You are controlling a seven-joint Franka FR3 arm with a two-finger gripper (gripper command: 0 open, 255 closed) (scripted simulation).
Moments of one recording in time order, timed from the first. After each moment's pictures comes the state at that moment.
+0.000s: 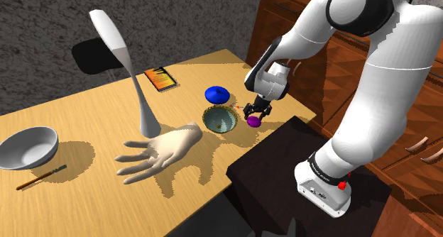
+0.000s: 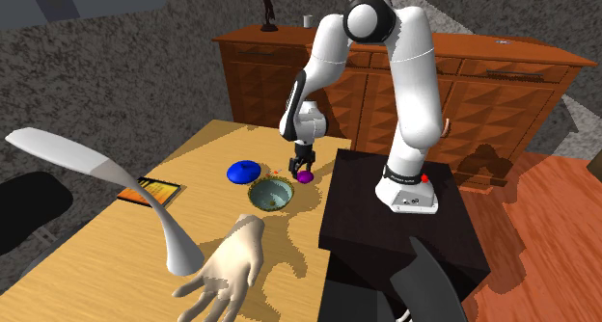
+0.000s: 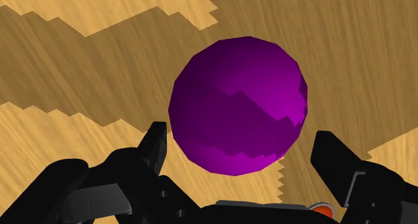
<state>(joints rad) -0.12 0.39 -0.03 -2.58 0.88 2.86 -0.52</state>
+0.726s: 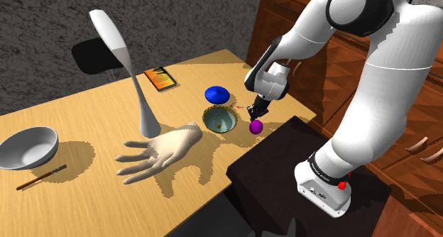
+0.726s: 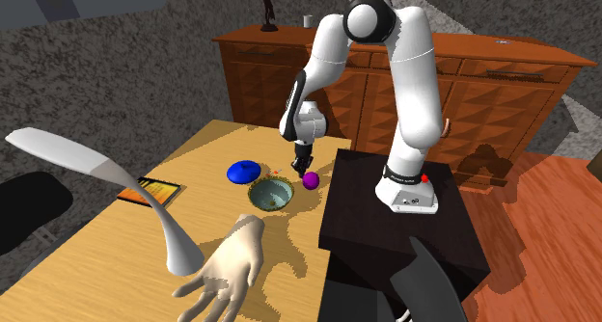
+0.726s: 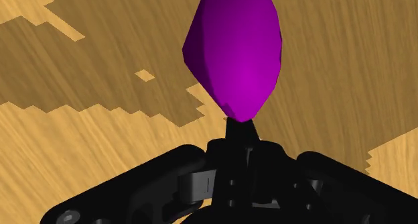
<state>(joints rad) -0.12 0.39 -0.03 -2.58 0.88 2.86 -0.52</state>
